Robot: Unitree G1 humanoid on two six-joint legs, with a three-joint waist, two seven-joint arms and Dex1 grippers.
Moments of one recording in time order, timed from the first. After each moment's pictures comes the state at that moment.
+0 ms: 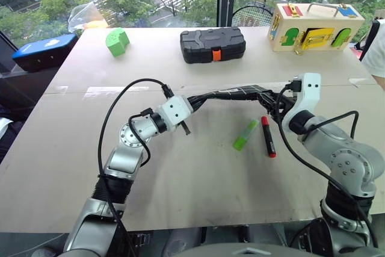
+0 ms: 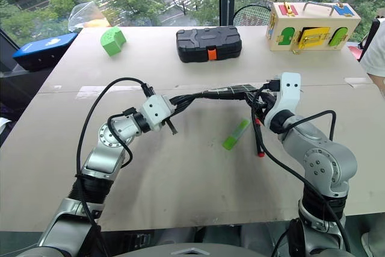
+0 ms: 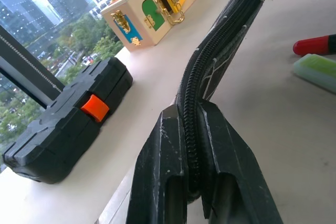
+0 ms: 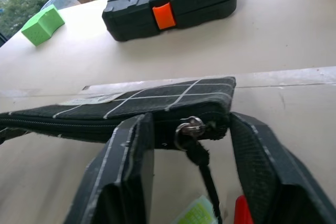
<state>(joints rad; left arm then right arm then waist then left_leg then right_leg) -0.38 0.47 -0.12 0.06 0.00 -0.22 -0.69 -0.38 -0.19 -0.23 -0.57 0.70 1.17 -0.05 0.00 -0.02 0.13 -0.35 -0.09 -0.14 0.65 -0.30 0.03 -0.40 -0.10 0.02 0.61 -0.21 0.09</state>
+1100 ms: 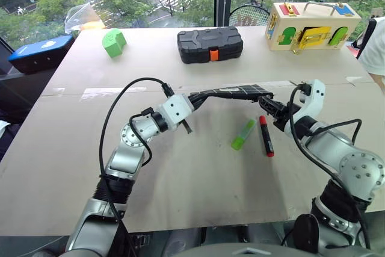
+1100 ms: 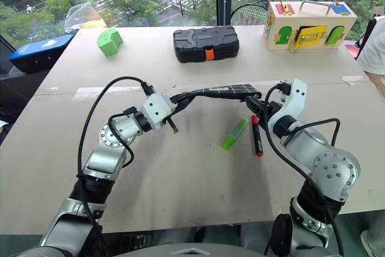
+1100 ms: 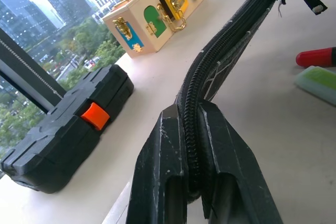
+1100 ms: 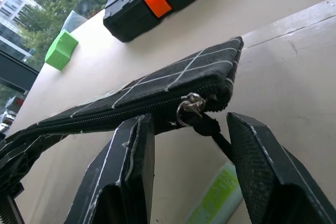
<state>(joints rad) -0.38 0.46 -0.12 0.05 -0.01 -0.20 -0.67 -0.41 -0.03 -0.47 -0.55 0.97 1.35 -0.22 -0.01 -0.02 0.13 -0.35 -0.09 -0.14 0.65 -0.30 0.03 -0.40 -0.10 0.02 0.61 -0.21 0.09</state>
